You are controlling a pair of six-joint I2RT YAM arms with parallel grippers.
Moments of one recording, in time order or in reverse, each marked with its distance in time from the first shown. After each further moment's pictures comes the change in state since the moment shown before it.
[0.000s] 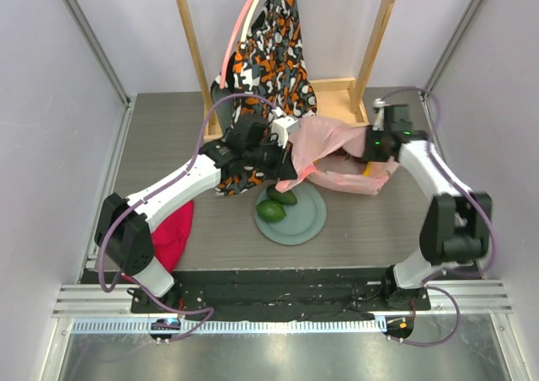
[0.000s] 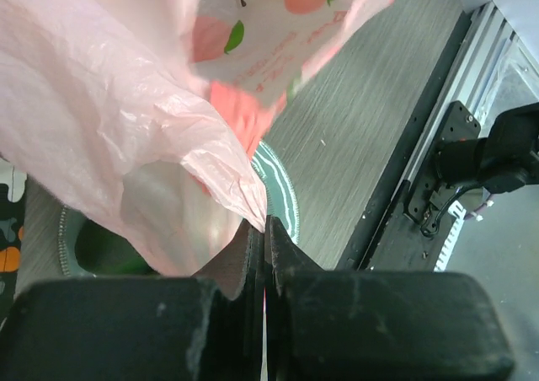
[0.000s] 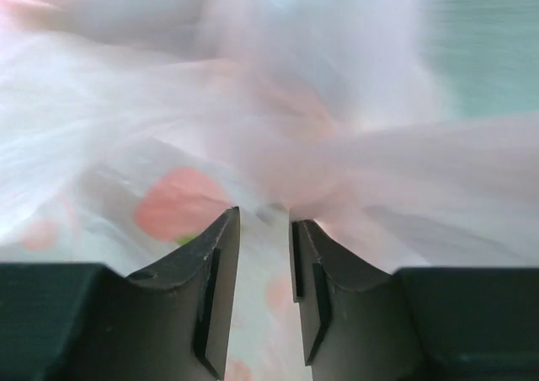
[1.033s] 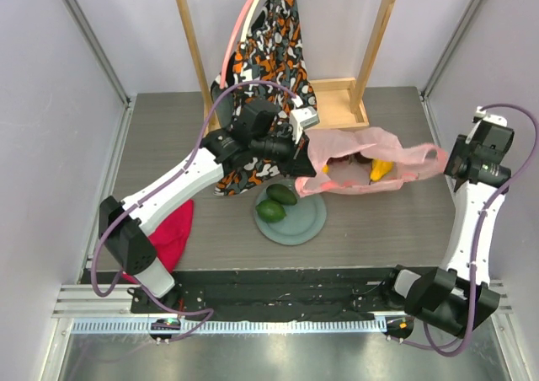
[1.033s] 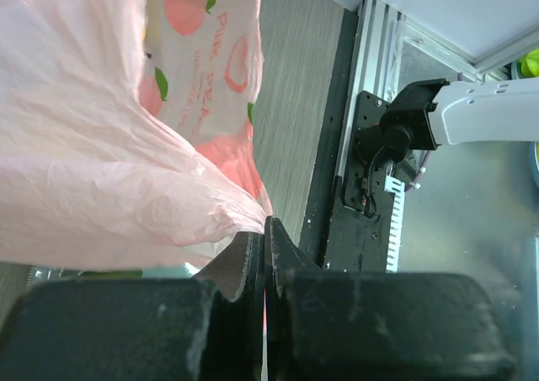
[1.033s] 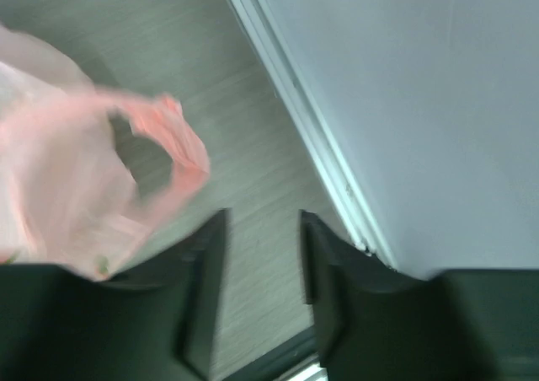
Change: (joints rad) left arm -0.070 0.021 0.223 -0.098 0.183 0.115; right arm -0.554 -0.515 -0.052 -0.240 0.211 -0.201
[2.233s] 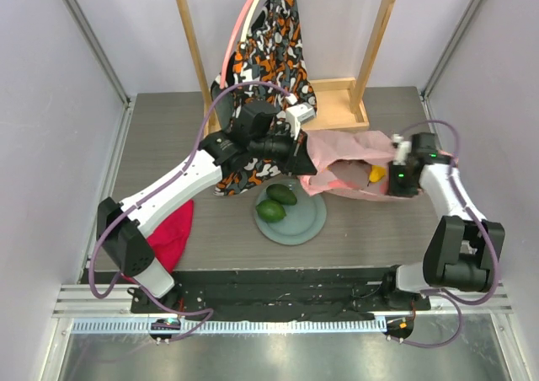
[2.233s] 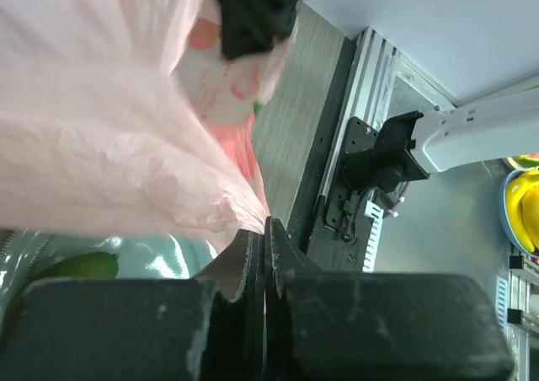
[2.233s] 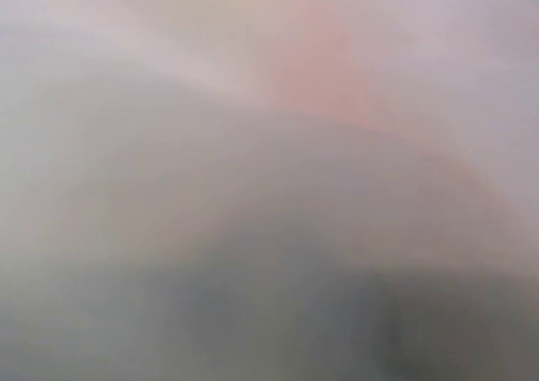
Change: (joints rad) left arm 0.000 -0.019 -0.037 0.061 -0.053 -0.160; right arm 0.374 0.266 -0.196 -0.006 -0.294 -0.027
